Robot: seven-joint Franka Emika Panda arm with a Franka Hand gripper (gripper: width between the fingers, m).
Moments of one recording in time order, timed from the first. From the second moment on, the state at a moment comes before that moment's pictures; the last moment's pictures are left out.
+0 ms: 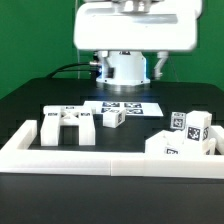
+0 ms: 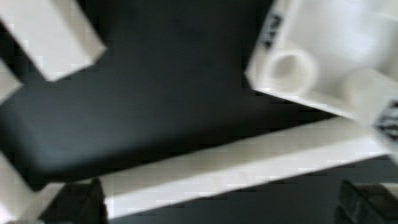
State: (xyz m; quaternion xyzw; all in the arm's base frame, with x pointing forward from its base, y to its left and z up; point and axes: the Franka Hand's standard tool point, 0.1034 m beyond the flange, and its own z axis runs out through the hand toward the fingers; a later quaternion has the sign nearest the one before) arm 0.558 -0.051 0.124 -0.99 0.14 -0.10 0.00
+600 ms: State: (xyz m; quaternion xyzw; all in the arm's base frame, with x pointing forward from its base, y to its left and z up) arm 0.534 -0.086 0.102 -0.98 0.16 -0.08 0.00
